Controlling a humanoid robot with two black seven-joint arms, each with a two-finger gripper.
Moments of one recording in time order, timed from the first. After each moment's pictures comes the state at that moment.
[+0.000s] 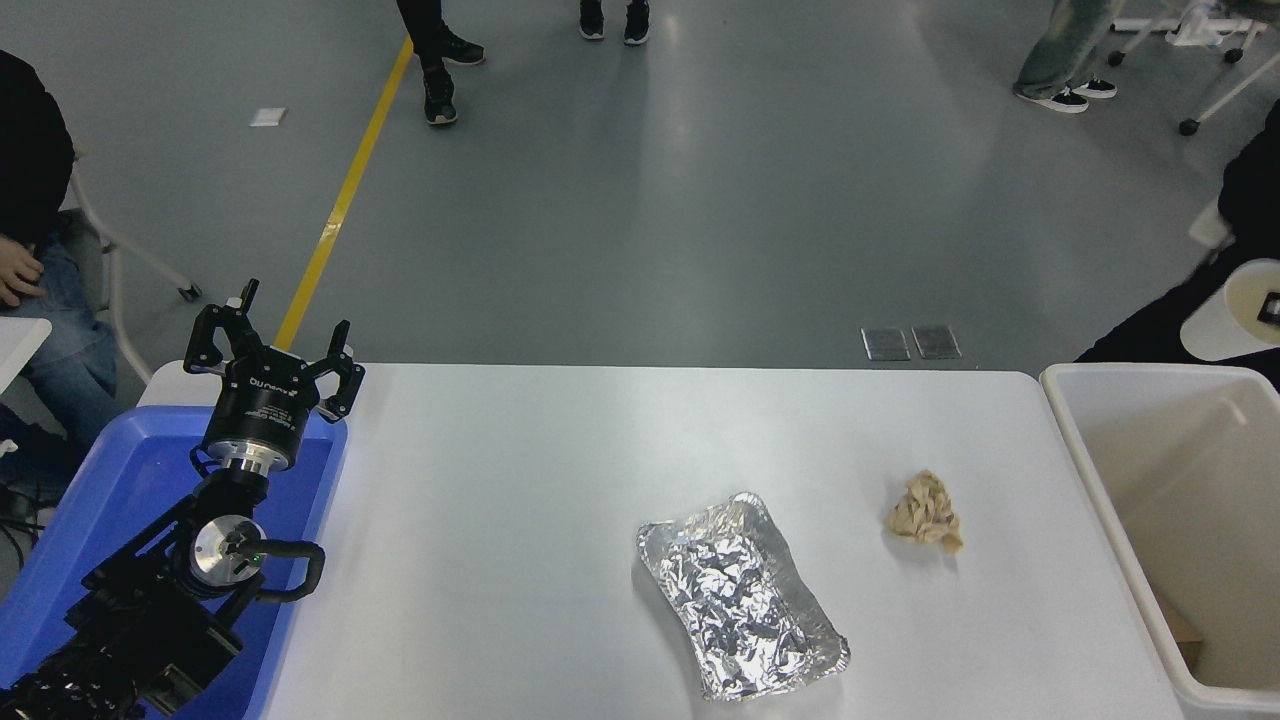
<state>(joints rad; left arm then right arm) -0.54 0.24 -0.94 -0.52 0.00 -0.56 -0.50 1.05 -0.62 -1.36 0.24 0.11 0.18 0.23</state>
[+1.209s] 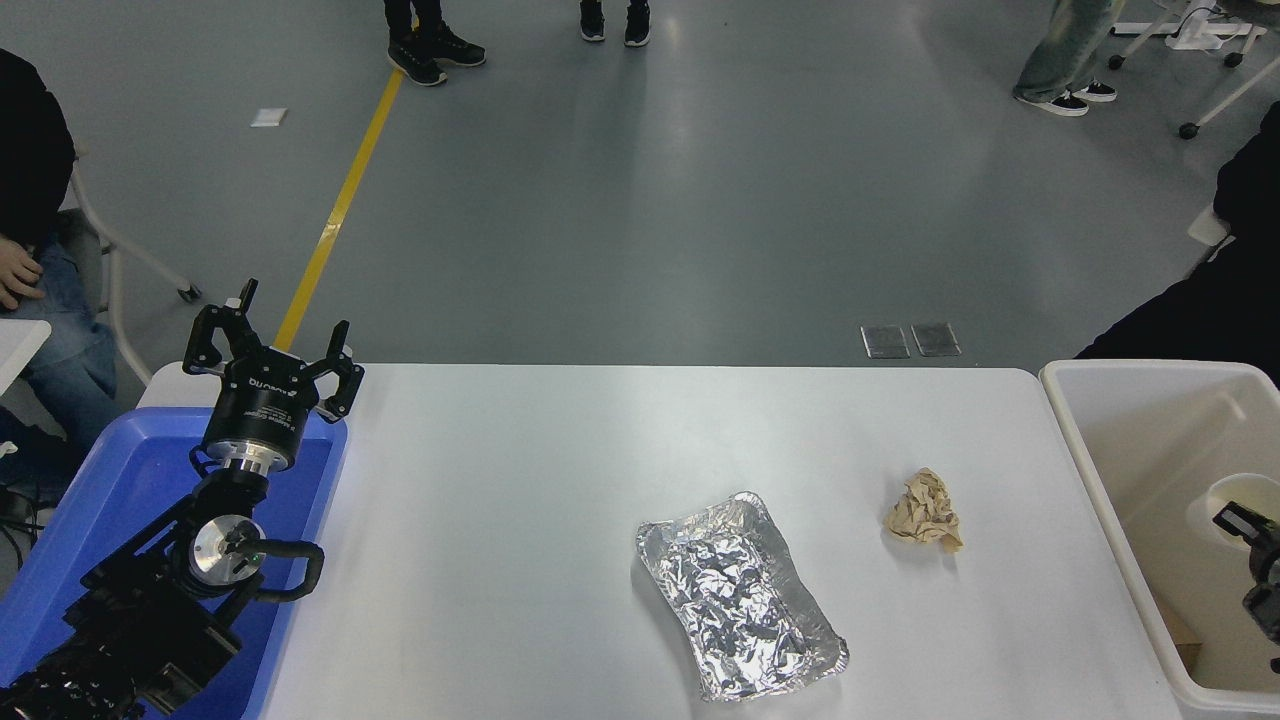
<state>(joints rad) -0.54 0.24 -0.94 -0.52 0.00 -0.56 -0.50 0.61 -0.42 -0.94 0.10 0.13 -0.12 0.03</state>
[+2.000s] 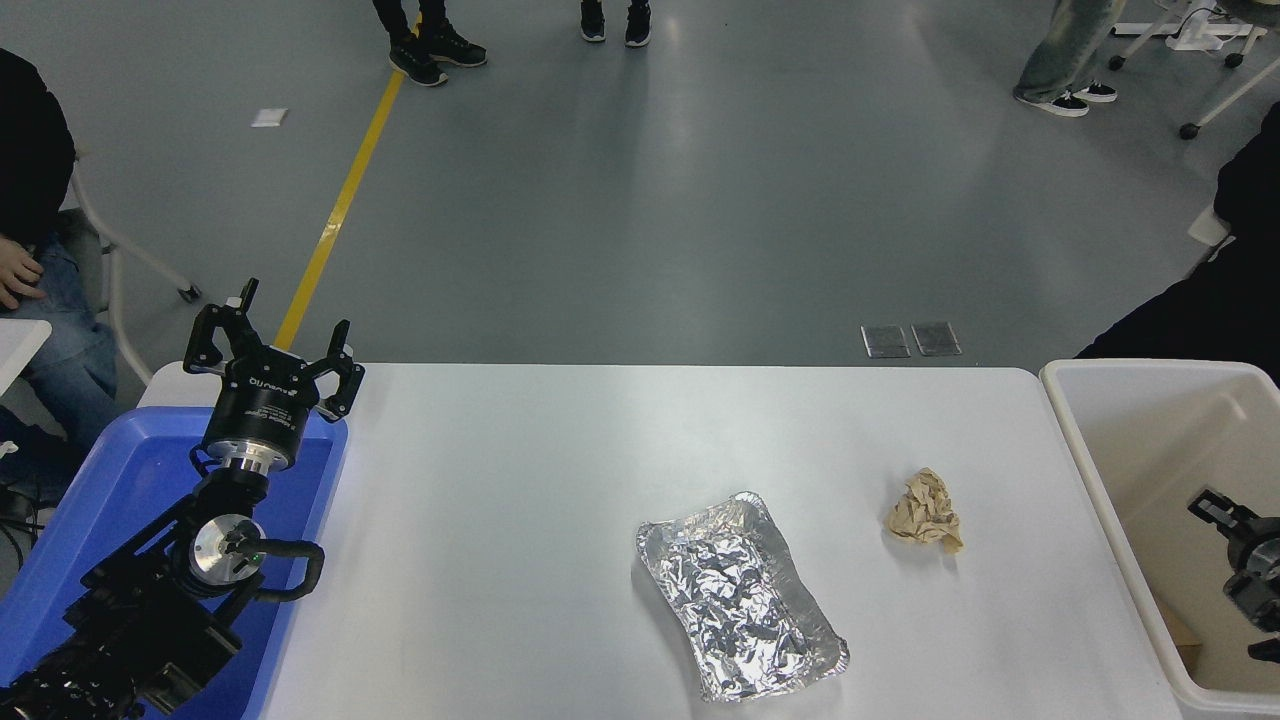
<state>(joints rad) -0.54 0.24 -0.94 -0.52 0.00 -0.56 -0.50 0.79 -0.49 -0.97 0.21 0.13 -0.12 0.04</state>
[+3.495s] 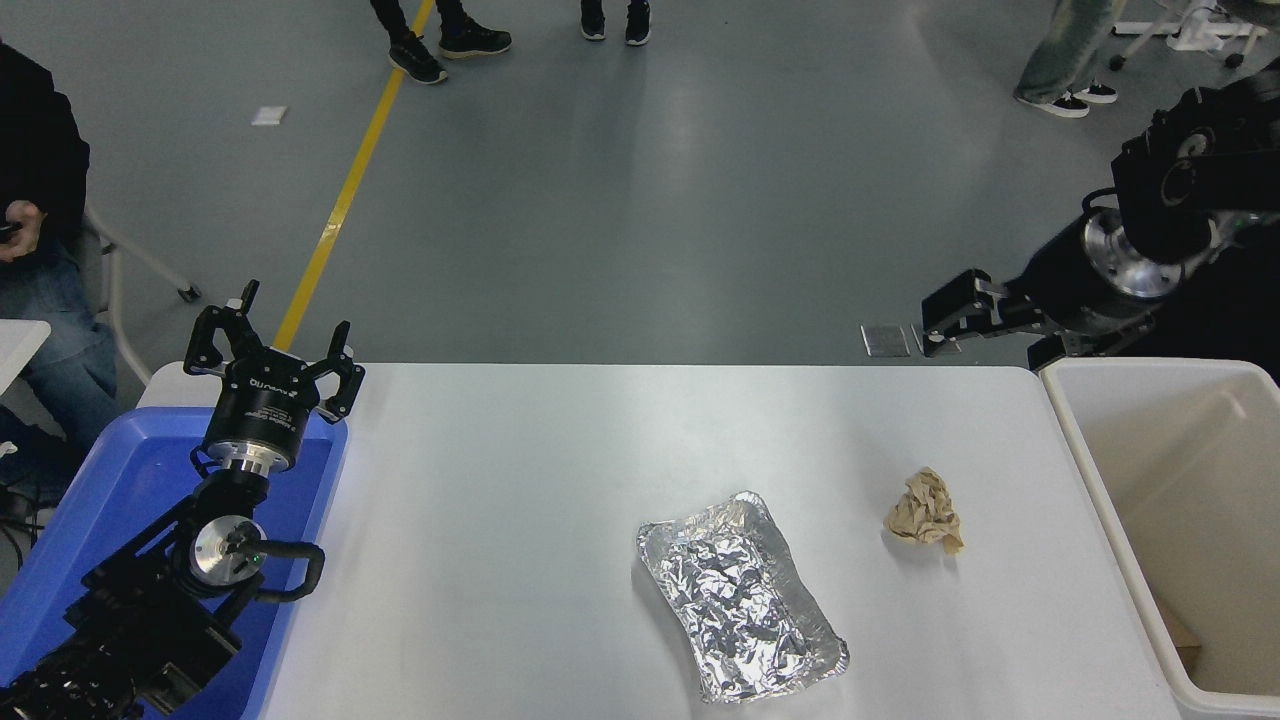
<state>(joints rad) -0.54 0.24 -0.94 -0.52 0.00 -0.56 -0.50 2.23 -0.35 -1.28 1.43 -0.17 0.72 0.03</state>
